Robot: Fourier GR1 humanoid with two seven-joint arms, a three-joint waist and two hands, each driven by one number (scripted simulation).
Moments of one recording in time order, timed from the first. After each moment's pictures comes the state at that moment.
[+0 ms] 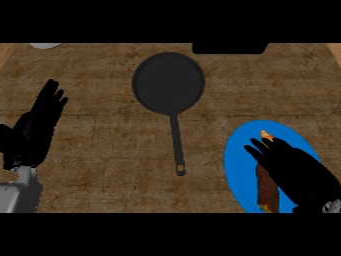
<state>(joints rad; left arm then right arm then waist) -0.15 0.26 0.02 -1.60 0.20 0.14 0.23 -0.11 -0.55 0.42 -1.96 0.85 0.80 0.39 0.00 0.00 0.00</state>
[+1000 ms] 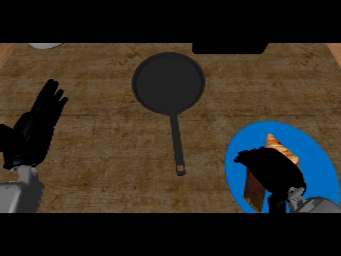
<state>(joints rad) -0.16 0.22 0.07 -1.59 0.16 0.08 0.23 -0.11 -0.40 0.43 -1.66 1.05 0.64 0.17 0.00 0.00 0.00</state>
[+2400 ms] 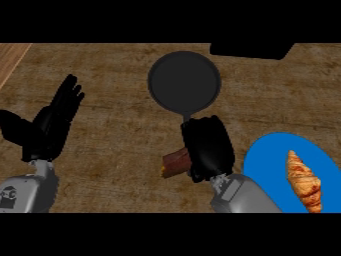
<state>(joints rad) -0.20 0.16 0.03 -1.58 0.11 0.06 0.24 -0.39 -0.03 0.56 -1.59 1.25 0.33 0.56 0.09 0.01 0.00</state>
